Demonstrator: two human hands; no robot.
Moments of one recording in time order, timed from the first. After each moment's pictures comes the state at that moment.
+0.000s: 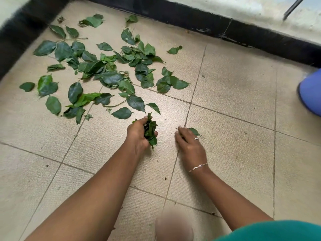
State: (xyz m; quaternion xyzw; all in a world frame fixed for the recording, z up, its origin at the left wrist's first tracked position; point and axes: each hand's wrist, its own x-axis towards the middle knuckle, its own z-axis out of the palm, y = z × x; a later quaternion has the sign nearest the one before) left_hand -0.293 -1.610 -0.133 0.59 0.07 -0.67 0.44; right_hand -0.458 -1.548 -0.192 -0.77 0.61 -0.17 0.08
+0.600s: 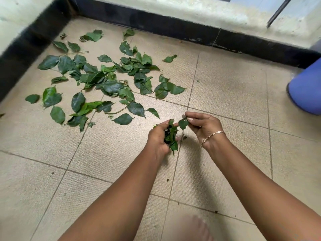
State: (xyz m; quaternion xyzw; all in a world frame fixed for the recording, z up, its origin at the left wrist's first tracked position) left_hand -0.339 -1.600 -0.112 0.53 0.03 -0.75 0.39; right_hand -0.462 -1.604 -0.093 -0.19 0.57 -0.51 0.62
